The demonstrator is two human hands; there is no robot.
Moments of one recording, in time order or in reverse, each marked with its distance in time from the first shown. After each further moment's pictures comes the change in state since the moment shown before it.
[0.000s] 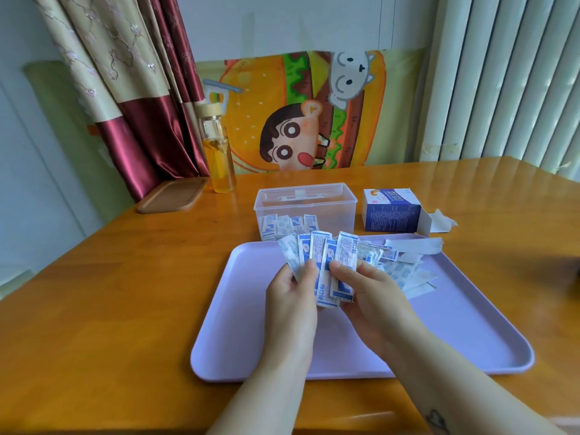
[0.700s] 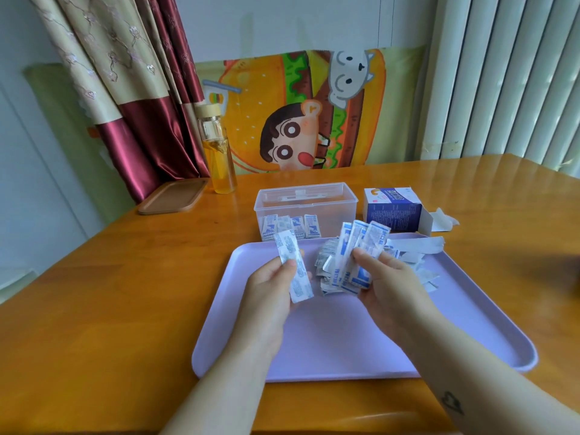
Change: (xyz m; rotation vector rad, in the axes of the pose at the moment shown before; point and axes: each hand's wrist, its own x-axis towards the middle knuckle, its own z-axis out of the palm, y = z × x) left_hand 0.011 0.024 -0.023 0.096 -0.048 -0.084; right_hand 0.015 -0.012 -0.012 -0.047 0.122 -0.047
